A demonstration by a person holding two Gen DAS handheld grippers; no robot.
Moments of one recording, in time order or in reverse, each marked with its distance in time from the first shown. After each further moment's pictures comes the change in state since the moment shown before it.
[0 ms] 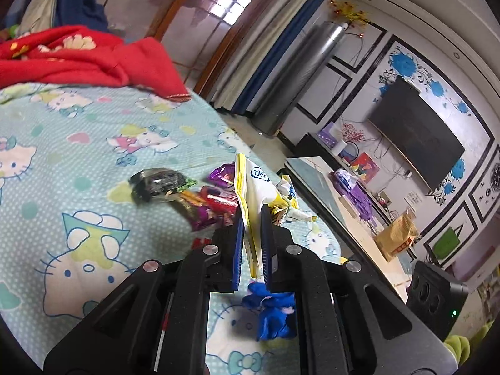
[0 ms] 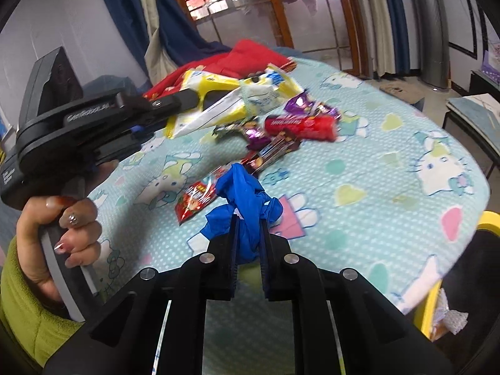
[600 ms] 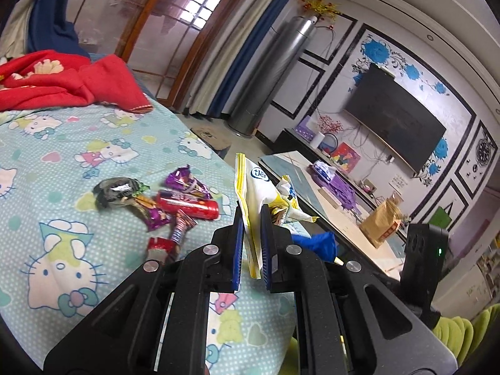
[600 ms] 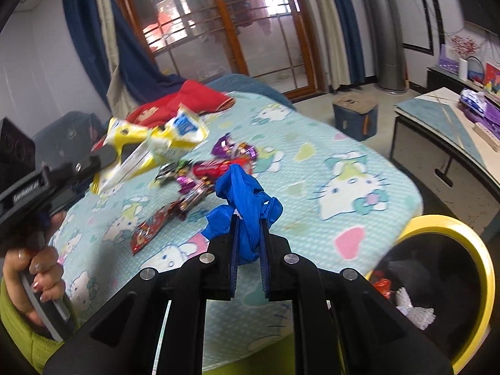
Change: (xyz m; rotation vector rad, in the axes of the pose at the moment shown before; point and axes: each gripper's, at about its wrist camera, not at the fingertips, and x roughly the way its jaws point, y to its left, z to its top) left arm -0.003 -0.047 -0.007 0.101 0.004 -0.079; right arm -0.051 -0.068 0.019 0.113 -0.115 -0.150
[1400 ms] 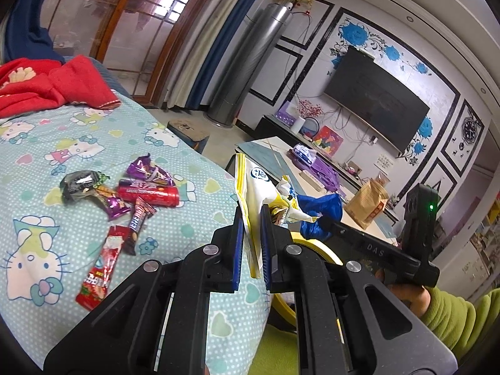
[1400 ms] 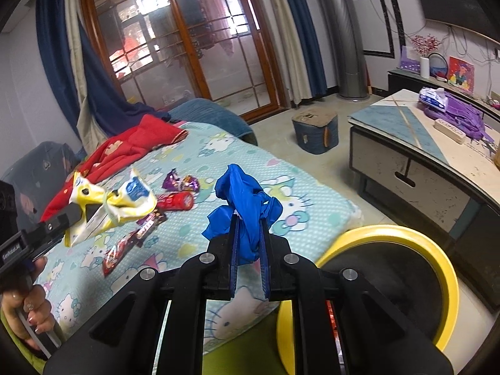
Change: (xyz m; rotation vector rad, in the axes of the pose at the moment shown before) left arm 0.014 -0.036 -0.016 0.075 0.050 -0.074; right arm -0.040 -0.058 0.011 0.088 -0.091 -0.134
